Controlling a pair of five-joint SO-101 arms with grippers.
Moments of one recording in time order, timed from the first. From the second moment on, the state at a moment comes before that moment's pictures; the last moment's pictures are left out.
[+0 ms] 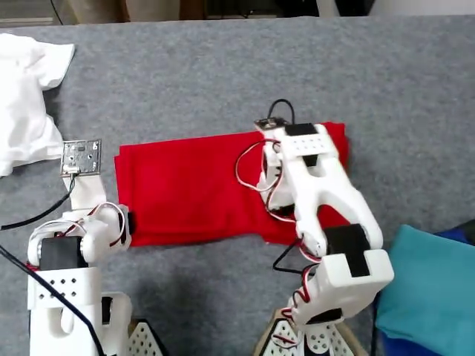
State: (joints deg) left arm -8.8 -66.5 60.7 74.0 -10.1; right arm -9.9 9.8 22.7 79.0 -1.1
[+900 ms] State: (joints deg) left arm -8.8 -66.5 60.7 74.0 -10.1; right arm -17.3 10.2 10.8 89.3 -30.3
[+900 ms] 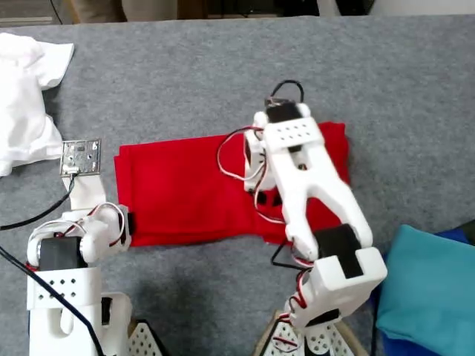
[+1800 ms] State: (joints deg) left arm -8.8 -66.5 60.7 74.0 -10.1; right arm -14.3 15.4 16.7 83.3 -32.4
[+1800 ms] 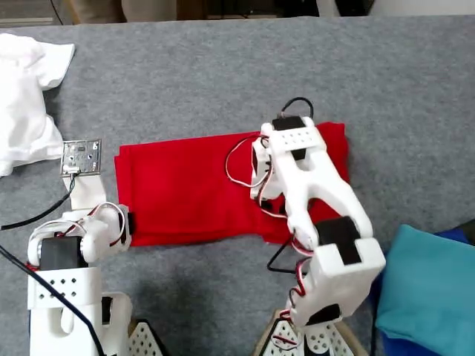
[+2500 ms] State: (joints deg) left arm -8.8 -66.5 60.7 74.0 -11.8; right arm -13.9 21.8 16.0 85.8 -32.4
